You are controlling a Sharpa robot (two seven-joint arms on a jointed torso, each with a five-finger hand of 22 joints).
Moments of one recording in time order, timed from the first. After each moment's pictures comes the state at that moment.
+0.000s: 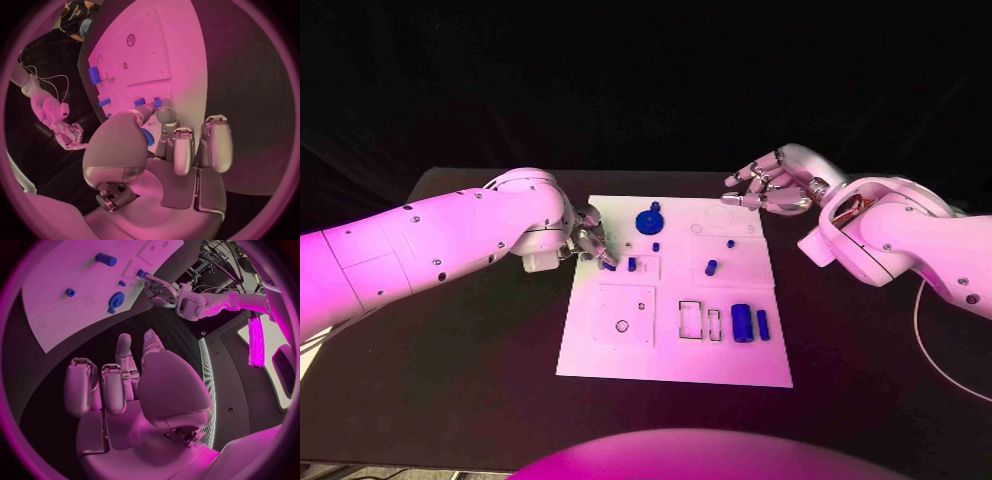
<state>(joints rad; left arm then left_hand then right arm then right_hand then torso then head) 1.26 -0.68 -0.02 1.37 -1.05 0.28 -0.62 1.20 -0.11 0.54 0.13 0.17 0.93 0.04 0.69 0.40 1.32 -0.03 0.97 0.84 1.47 -0.09 1.57 1.31 0.03 1.47 0.02 1.43 1.31 1.22 -0.94 0.03 1.64 -1.01 -0.39 -0.08 1.37 -0.06 -0.12 0.28 0.23 1.02 0.13 0.07 0.07 1.19 0.05 0.59 0.80 1.47 -0.02 1.44 1.31 0.08 1.41 0.08 1.41 1.21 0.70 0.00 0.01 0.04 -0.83</state>
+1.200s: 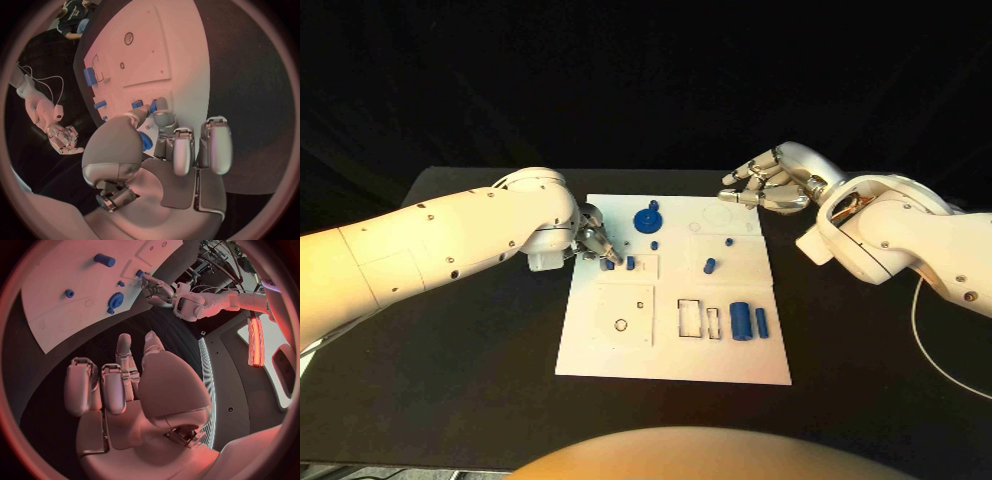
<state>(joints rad) 1.26 -0.64 -0.03 1.34 -1.06 0.29 -0.68 1.04 -0.10 0.46 0.11 0.18 1.00 0.01 0.68 0.36 1.35 -0.05 1.00 0.88 1.47 -0.09 1.57 1.31 0.03 1.47 0.02 1.46 1.31 1.22 -0.94 0.03 1.65 -1.01 -0.39 -0.08 1.35 -0.04 -0.14 0.29 0.24 1.02 0.13 0.07 0.07 1.19 0.05 0.59 0.80 1.47 -0.02 1.43 1.31 0.08 1.41 0.08 1.40 1.21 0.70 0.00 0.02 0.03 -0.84</state>
